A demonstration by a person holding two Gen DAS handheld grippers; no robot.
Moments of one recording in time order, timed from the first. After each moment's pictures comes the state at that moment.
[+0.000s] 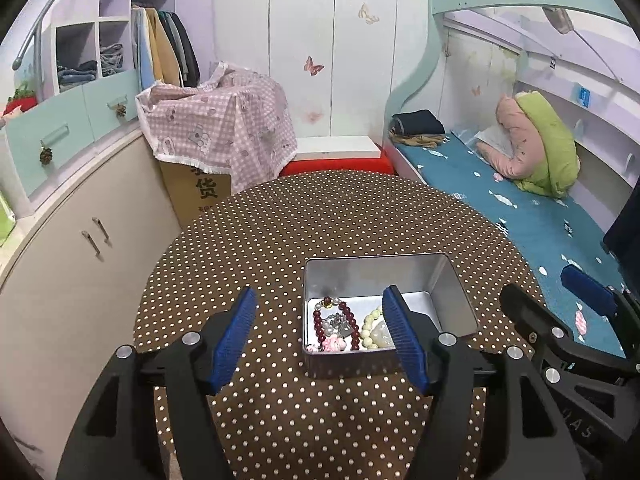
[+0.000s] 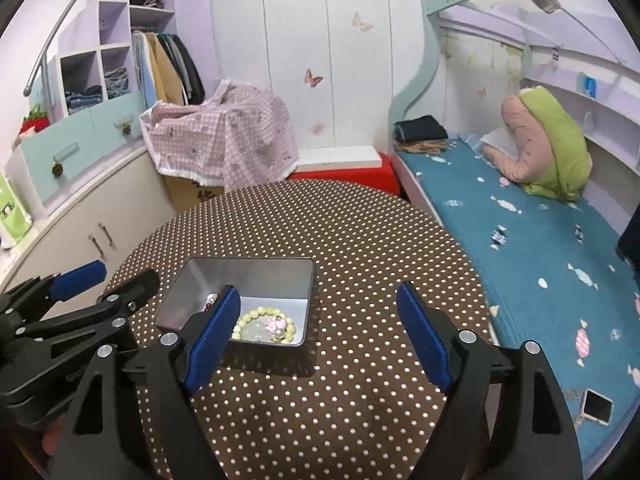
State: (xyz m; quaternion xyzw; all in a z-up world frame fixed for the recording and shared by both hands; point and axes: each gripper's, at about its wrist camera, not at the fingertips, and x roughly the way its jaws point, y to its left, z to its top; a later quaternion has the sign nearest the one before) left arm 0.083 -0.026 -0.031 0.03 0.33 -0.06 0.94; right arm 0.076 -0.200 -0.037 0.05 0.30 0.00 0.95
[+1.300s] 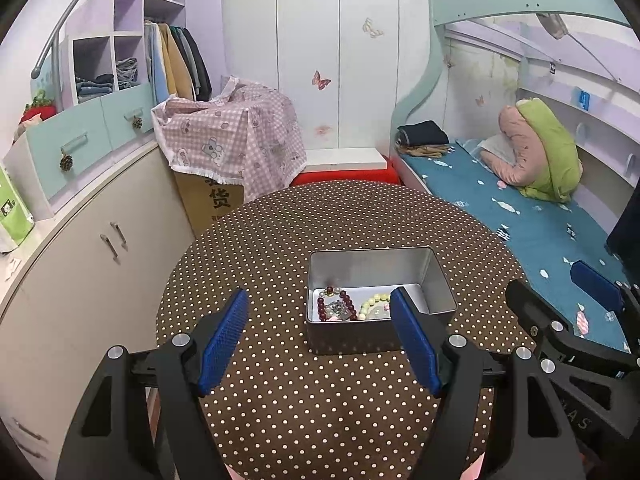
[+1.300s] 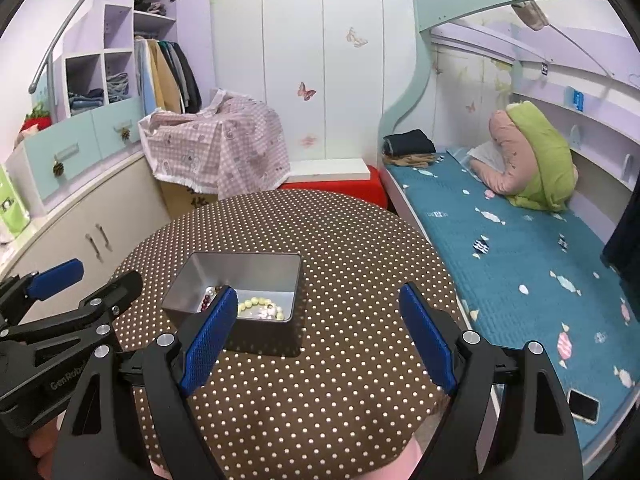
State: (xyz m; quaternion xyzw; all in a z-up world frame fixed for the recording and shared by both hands) left arm 0.038 -0.026 -0.015 0.04 0.31 -0.04 0.95; right arm 0.033 -0.199 -0.016 0.04 0.28 -0.01 0.96
